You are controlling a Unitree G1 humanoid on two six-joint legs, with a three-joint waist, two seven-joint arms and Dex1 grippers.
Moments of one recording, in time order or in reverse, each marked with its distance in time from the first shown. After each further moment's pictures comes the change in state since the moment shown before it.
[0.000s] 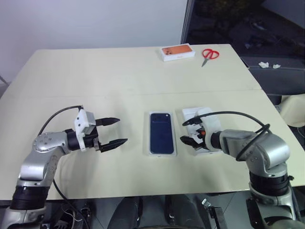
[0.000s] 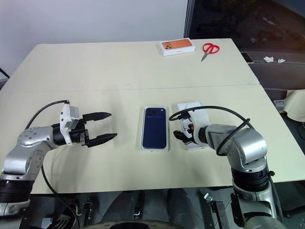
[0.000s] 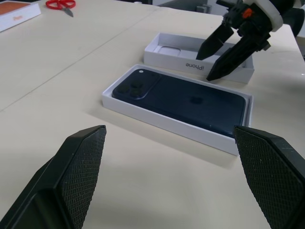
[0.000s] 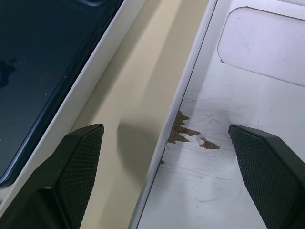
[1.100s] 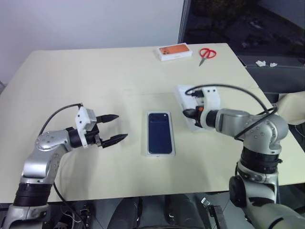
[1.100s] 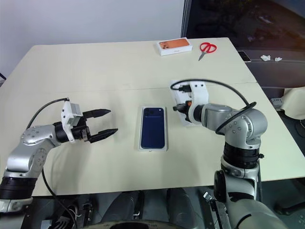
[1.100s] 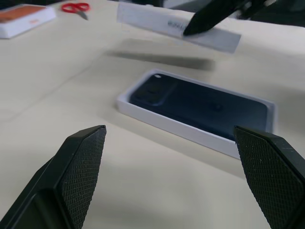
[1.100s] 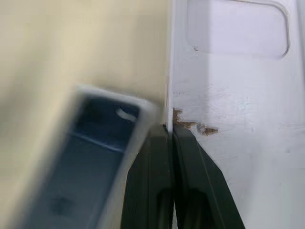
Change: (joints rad) left arm -0.050 -0.011 0.011 0.072 -0.006 0.002 0.075; right arm -0.302 0.252 -0.302 0.232 0.222 -0.036 -0.158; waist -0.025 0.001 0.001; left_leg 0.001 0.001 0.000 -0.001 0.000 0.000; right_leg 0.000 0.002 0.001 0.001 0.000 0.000
